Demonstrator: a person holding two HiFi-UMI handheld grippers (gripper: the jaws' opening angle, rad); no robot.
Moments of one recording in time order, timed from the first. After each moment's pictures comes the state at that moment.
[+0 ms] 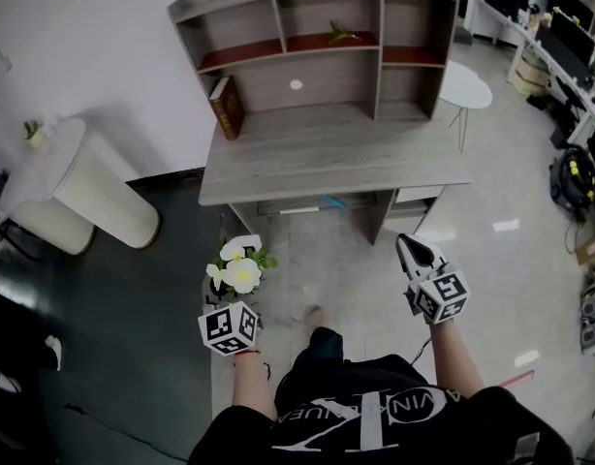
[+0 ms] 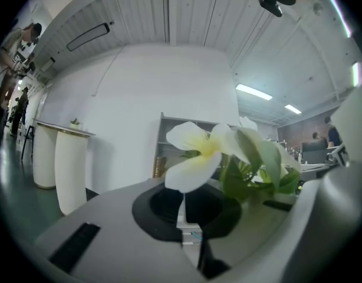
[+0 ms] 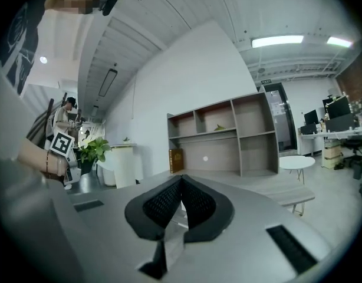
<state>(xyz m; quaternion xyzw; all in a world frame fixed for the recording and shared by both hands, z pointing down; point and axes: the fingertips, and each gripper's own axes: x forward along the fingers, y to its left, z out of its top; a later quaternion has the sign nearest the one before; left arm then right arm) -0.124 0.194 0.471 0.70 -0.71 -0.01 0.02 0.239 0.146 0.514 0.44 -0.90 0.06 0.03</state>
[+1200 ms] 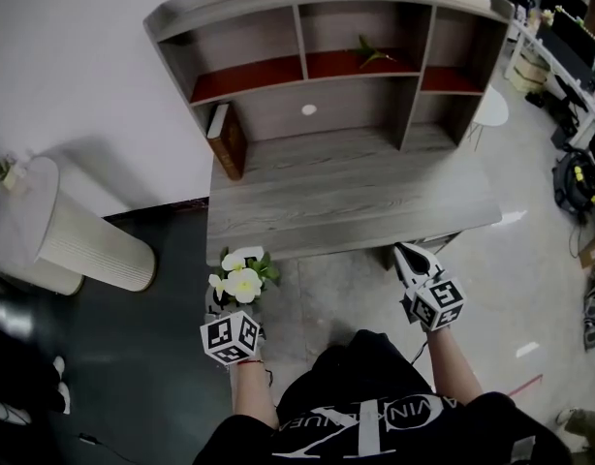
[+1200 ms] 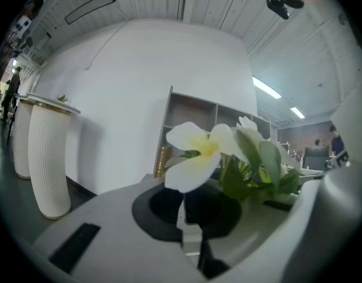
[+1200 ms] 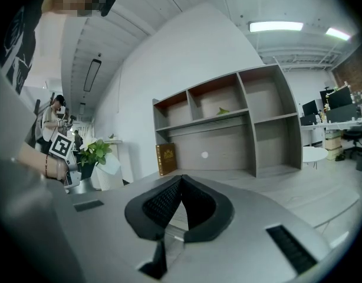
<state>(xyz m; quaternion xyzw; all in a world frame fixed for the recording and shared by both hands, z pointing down) -0.224 -0.019 0.506 0.72 -0.69 -0.01 0.08 0.131 -0.046 0.539 0.46 -0.88 0.10 0.04</state>
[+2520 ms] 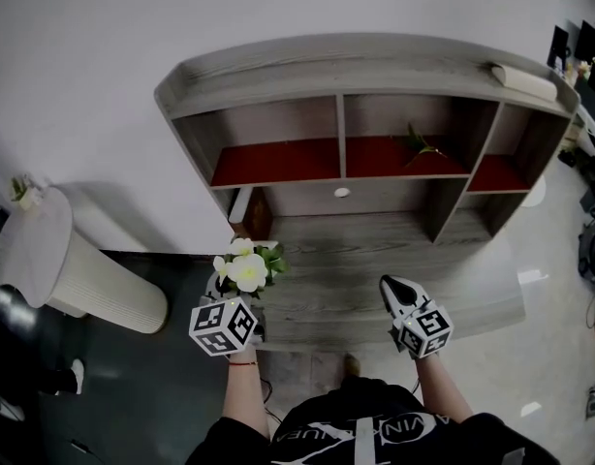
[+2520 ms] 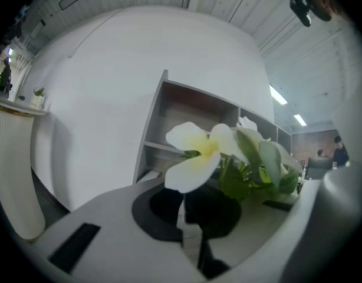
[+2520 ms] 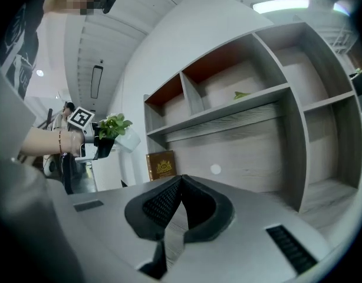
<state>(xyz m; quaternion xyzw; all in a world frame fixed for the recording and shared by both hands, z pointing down) -0.230 -0.250 0.403 0.74 -0.67 -0.02 0.10 0.062 -0.251 0.521 0.39 -0.92 0.09 0.02</state>
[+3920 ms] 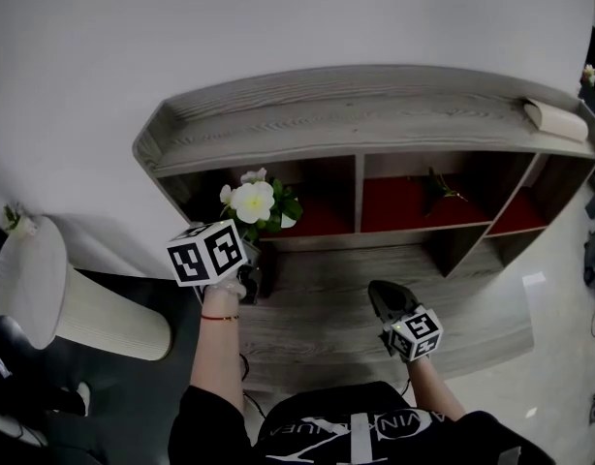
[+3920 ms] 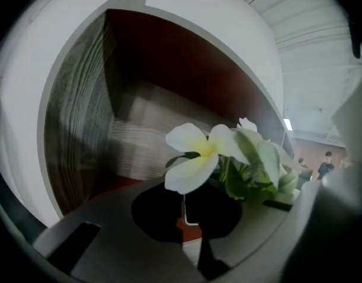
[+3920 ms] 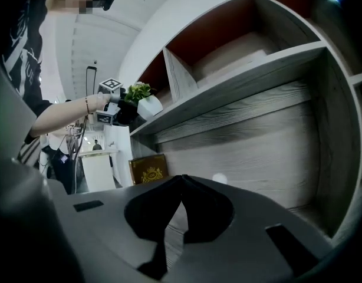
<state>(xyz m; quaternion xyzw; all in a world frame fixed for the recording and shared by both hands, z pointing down) -0.215 -0.448 0.299 0.79 -0.58 0.03 0.19 0.005 -0.363 0.514 0.38 -0.92 0.11 0.02</state>
